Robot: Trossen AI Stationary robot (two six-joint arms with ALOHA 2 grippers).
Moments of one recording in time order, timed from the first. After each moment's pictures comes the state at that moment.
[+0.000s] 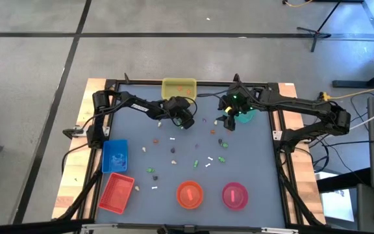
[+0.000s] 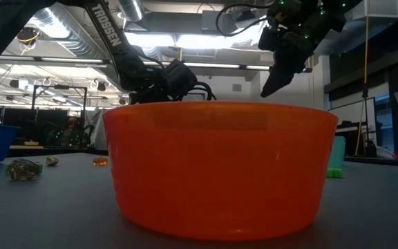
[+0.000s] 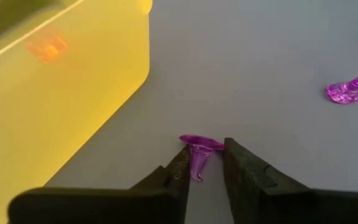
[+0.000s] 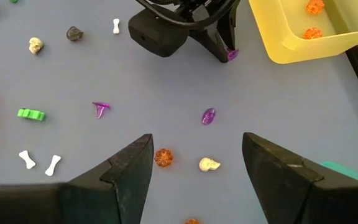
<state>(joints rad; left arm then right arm) 0.37 2.01 1.01 0.23 -0.21 -0.22 -0.37 1.31 0.99 -0.57 -0.17 -0.16</state>
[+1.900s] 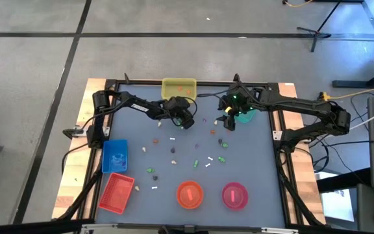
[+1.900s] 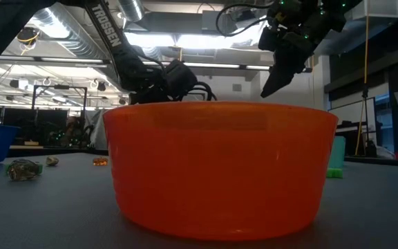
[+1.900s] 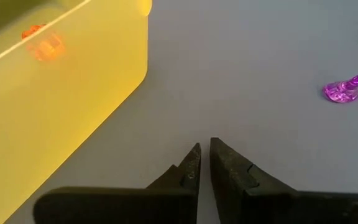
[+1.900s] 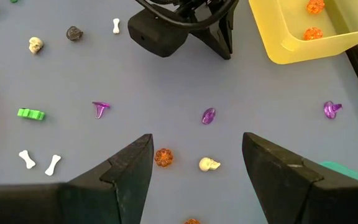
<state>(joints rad) 0.37 2.01 1.00 0.24 -0.20 -0.23 -0.37 1.31 0.99 -0.58 -0.17 -0.16</state>
